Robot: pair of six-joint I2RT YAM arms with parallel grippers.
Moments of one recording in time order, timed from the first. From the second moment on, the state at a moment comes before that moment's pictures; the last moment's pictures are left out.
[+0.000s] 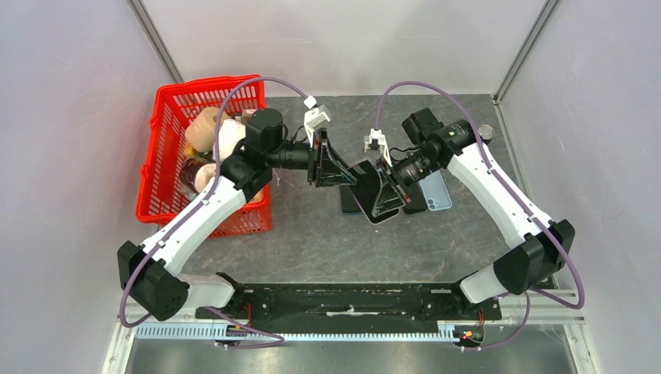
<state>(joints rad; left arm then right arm) -0.58 1.30 1.22 -0.13 0.98 -0.28 0.48 1.49 1.54 -1.33 -1.04 -0.59</state>
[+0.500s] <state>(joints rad) -0.61 1.34 1.21 -0.07 0.97 -0.29 0.48 1.49 1.54 -1.34 -0.99 -0.60</state>
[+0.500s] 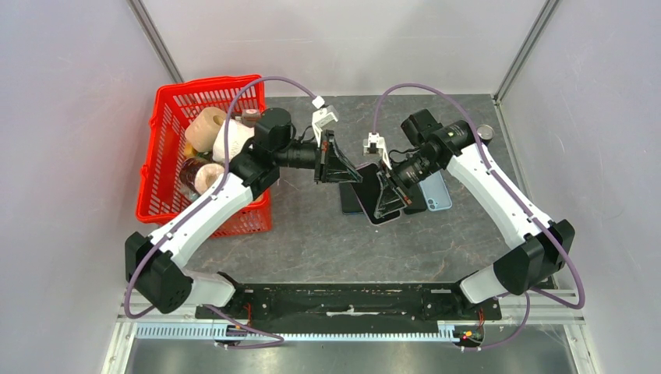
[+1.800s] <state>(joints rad) -0.78 1.33 1.28 -0.63 0.54 0.40 0.48 1.53 1.56 -0.90 -0.97 -0.19</state>
